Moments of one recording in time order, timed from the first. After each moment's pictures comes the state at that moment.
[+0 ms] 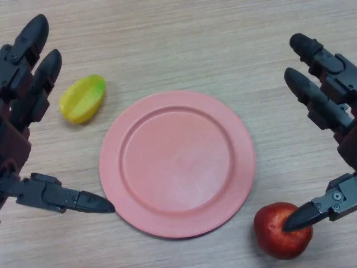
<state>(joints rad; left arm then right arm) 0.06 0.24 0.28 -0.76 -0.26 0.34 -0.28 -0.01 -0.29 -0.16 -0.76 0.21 0.46 0.38</state>
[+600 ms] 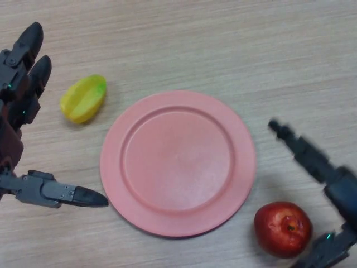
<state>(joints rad) 0.05 0.26 0.28 -0.69 -0.17 0.31 -0.28 0.17 -0.24 -0.11 -0.20 -0.34 -0.35 0.42</state>
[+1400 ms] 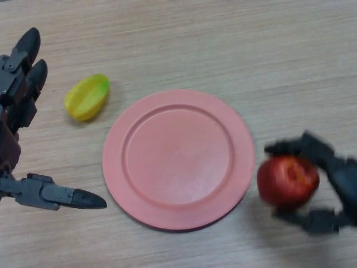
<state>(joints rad) 0.06 0.25 0.28 -0.66 -0.14 0.26 -0.28 0.09 -0.23 -0.07 -0.30 -0.35 -0.14 0.21</state>
